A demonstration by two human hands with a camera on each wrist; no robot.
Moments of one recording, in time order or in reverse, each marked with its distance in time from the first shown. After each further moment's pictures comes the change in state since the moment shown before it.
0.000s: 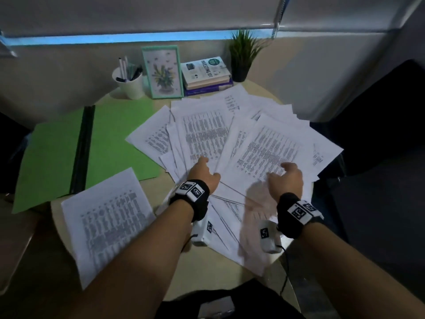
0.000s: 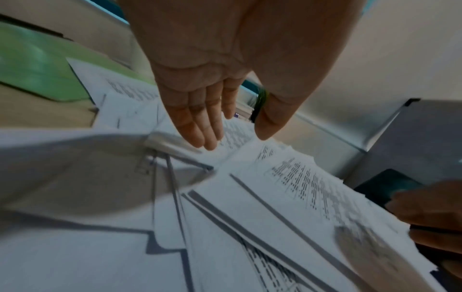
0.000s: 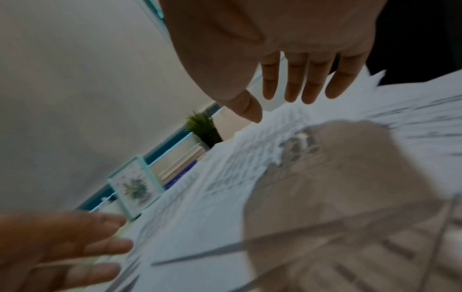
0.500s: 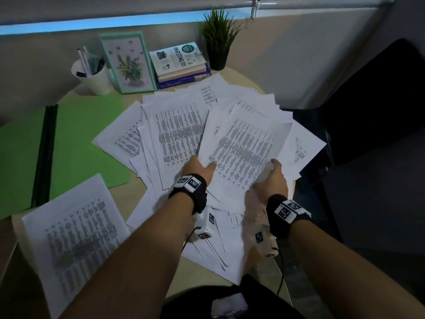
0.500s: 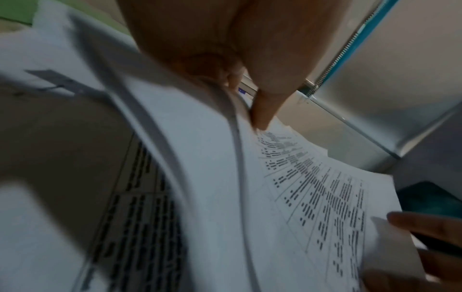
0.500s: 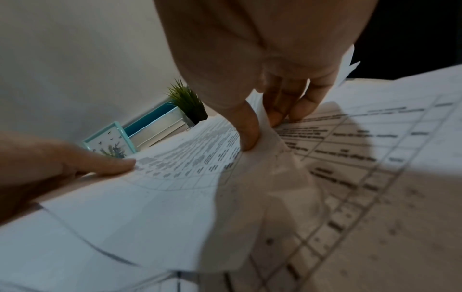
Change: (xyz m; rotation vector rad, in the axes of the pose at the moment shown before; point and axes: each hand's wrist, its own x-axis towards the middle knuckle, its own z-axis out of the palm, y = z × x) left_hand 0.050 0.040 0.069 -0.044 0.044 -0.125; right_hand 0.056 0.049 -0.004 -0.087 -0.239 0.025
